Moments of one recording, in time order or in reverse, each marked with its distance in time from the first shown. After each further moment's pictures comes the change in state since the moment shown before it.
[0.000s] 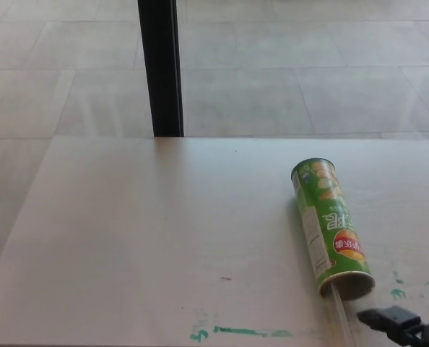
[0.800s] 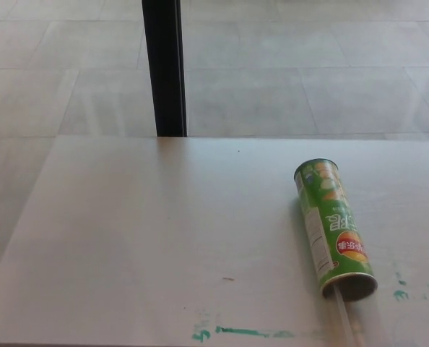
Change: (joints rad) left_arm -0.004 0.000 0.007 -0.003 0.001 0.001 -0.001; right_arm 0.118 -0.080 0.092 0.040 -0.013 -0.034 -0.045
